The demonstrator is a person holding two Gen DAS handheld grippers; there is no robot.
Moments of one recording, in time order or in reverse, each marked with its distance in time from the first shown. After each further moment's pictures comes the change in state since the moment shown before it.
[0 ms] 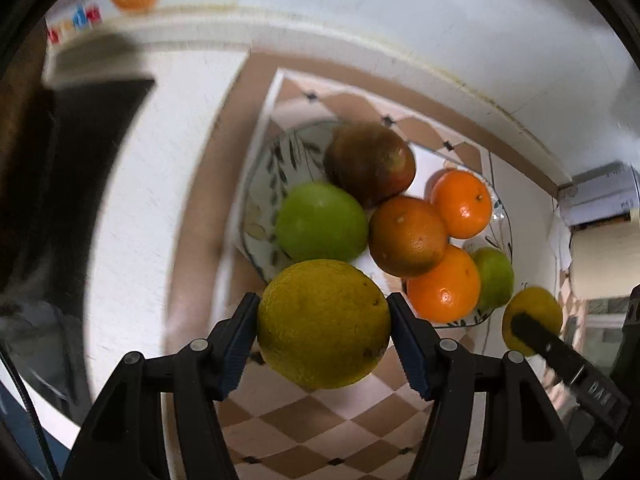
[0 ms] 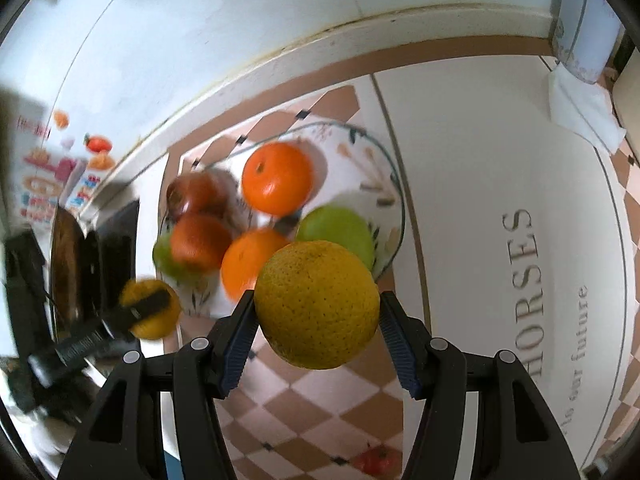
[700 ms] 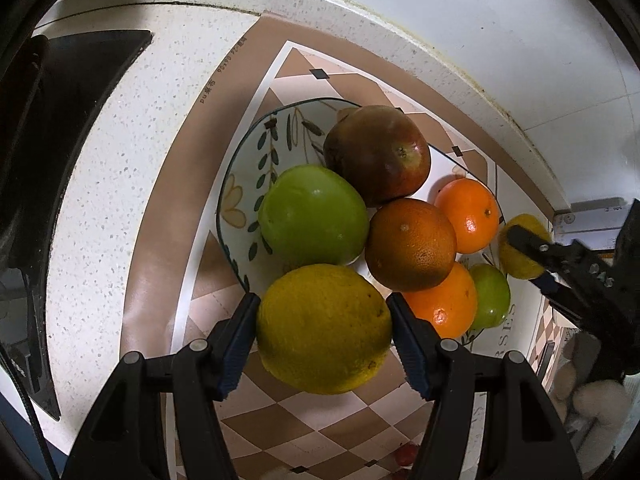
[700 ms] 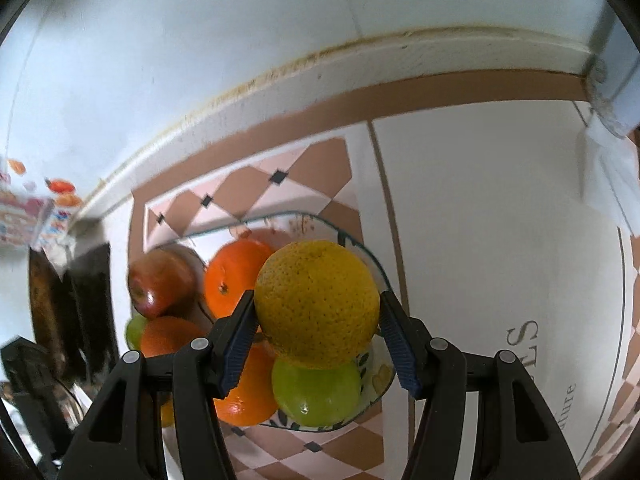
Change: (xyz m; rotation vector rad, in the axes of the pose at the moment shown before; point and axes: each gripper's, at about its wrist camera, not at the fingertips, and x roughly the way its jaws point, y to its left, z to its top) left arm 0.017 0.000 0.008 -0.098 0.028 -0.053; right arm 0.050 0.009 0.078 -0.028 0.046 -0.073
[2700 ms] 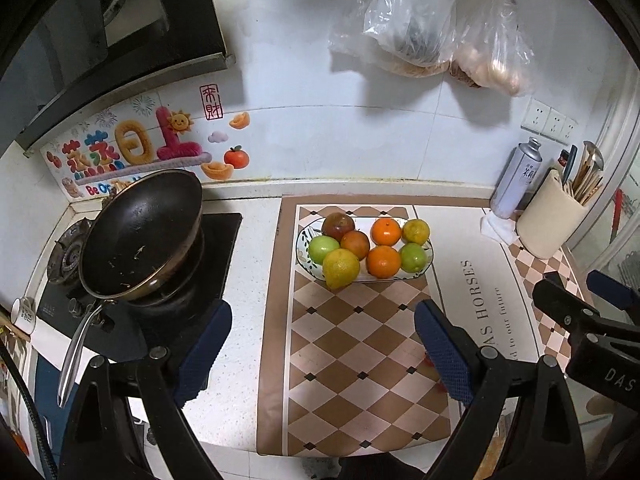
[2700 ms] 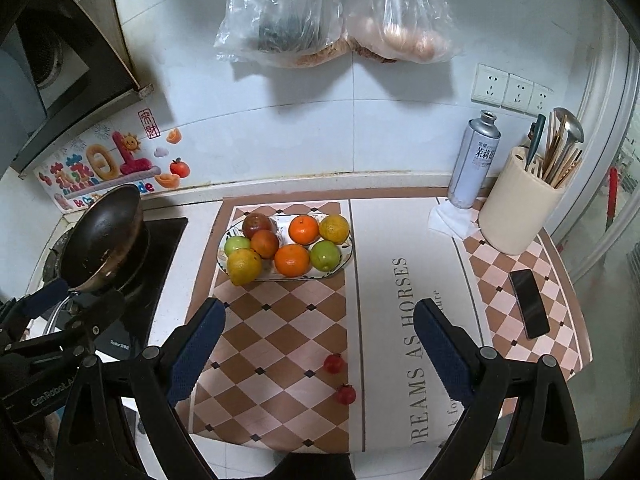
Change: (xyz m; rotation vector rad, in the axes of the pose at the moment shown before) left arm -0.257 -0.032 -0.223 0.398 -0.571 0.195; right arm -0.299 0.073 -0.313 -0.227 -0.542 -0.160
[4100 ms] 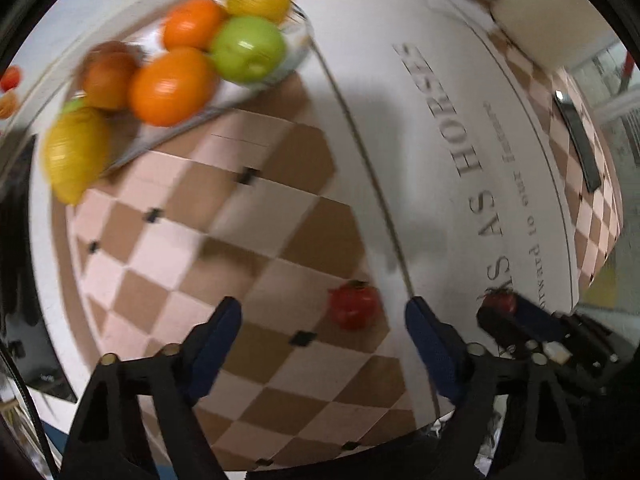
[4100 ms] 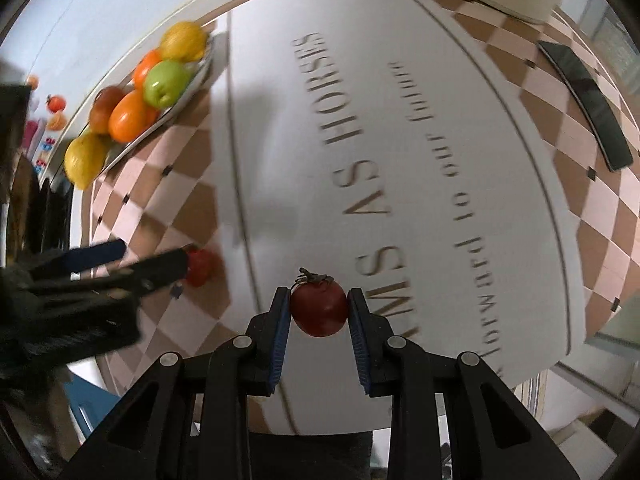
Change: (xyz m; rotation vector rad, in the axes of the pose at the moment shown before) left arm 0.253 -0.179 -0.079 0.288 0.664 -0.182; right arm 0.223 -0.158 -0.139 0.311 0.515 0.048
